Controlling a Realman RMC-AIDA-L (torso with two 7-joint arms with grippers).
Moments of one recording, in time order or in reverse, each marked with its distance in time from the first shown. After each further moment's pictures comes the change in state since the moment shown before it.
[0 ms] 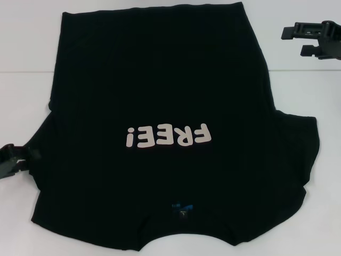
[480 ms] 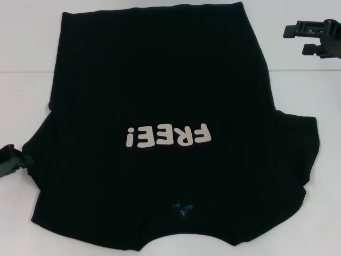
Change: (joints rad) left arm -0.011 0.002 0.014 0.010 0.034 -0.005 -0.027; right arm -0.002 -0.001 0.006 0.000 0.002 0.002 0.001
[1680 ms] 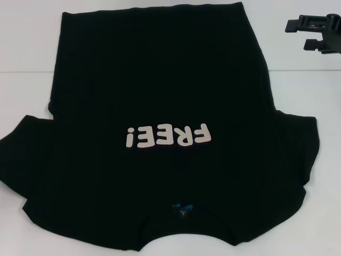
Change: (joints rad) left arm 0.066 0.017 -0.114 0.090 0.000 0.070 -0.031; right arm 0.006 -0.004 0.021 0.000 0.000 -0.004 0.003
